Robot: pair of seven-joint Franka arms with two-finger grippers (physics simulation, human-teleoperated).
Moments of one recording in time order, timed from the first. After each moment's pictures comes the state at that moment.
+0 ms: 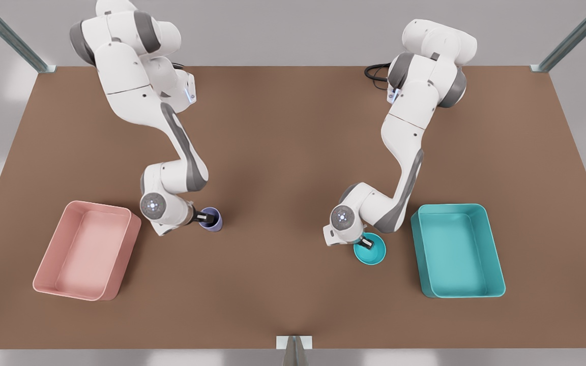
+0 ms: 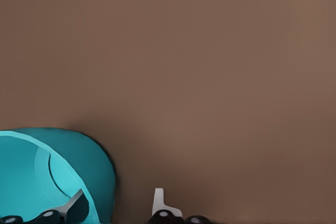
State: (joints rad) left arm -0.45 0.93 -0.06 -1.31 0.36 2.05 -0.10; right arm 0.31 0.53 -0.04 -1.85 0.17 2.21 0.35
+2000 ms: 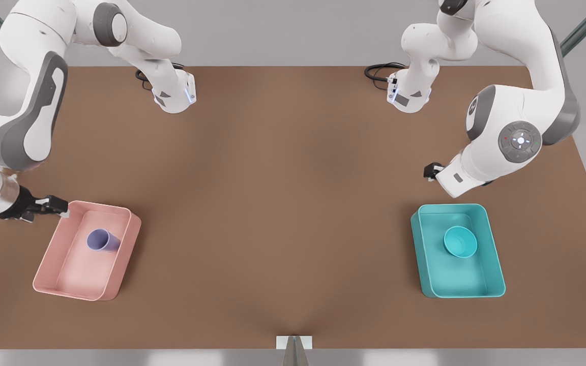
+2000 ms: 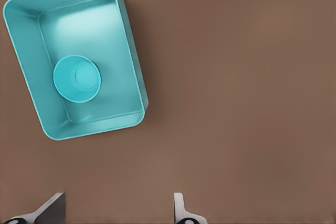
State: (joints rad) left arm -0.18 0.22 -0.03 -1.43 0.06 1.45 -0.02; right arm -0.02 0.33 -0.12 -1.26 0.05 1.56 -0.30
